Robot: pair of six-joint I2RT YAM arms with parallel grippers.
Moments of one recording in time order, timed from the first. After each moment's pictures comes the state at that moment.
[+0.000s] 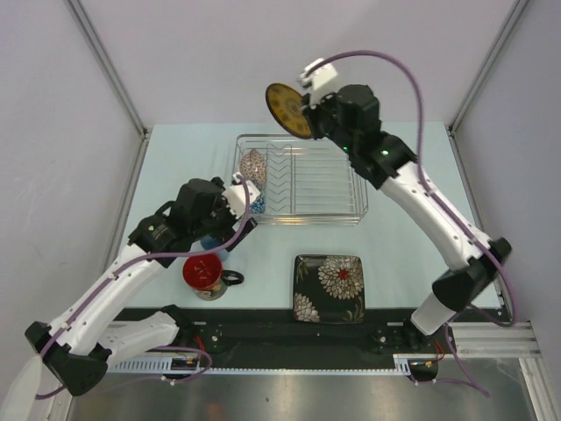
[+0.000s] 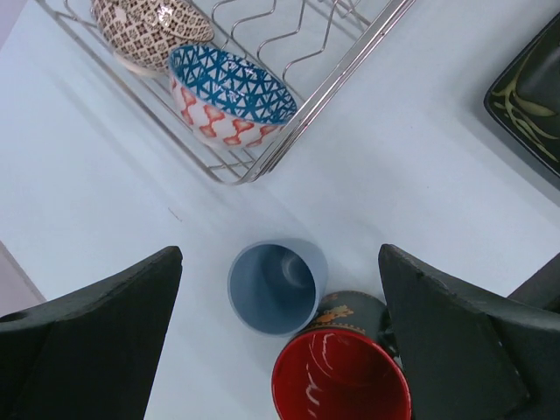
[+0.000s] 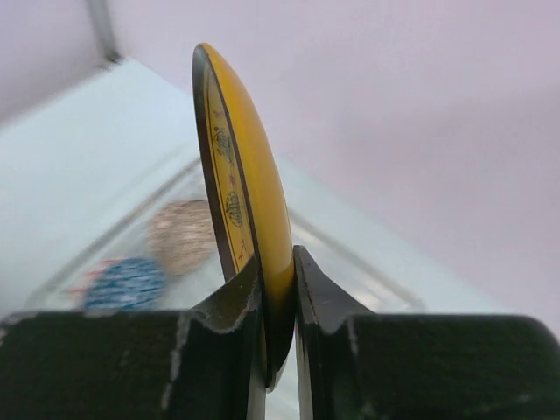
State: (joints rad) left arm -0.64 0.99 1.08 -0.78 -0.05 0.36; right arm 0.65 1.58 1.84 -0.39 0.09 -0.13
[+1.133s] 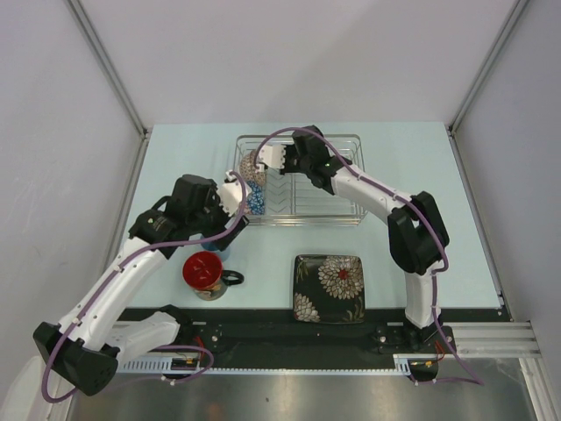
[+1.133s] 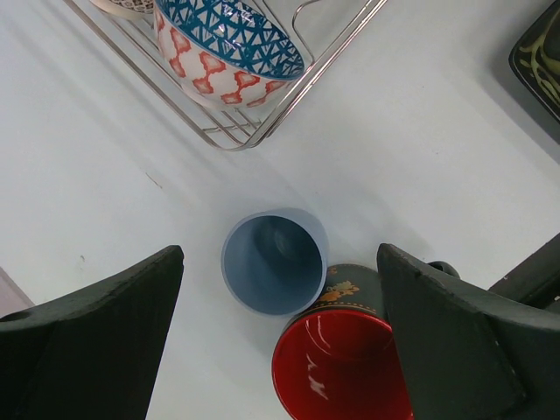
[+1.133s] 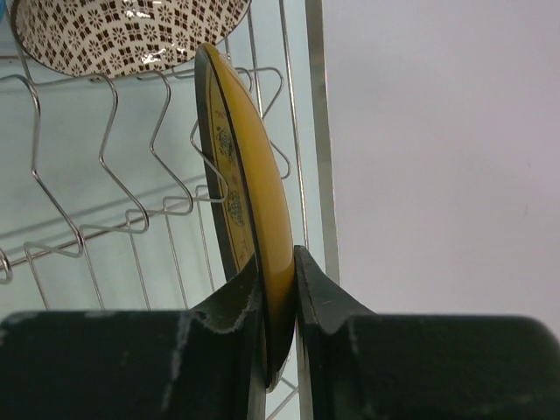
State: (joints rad) left arm -0.49 1.02 1.06 -0.82 0.06 0.39; right arm 0.64 1.99 1.64 -0.15 0.00 -1.09
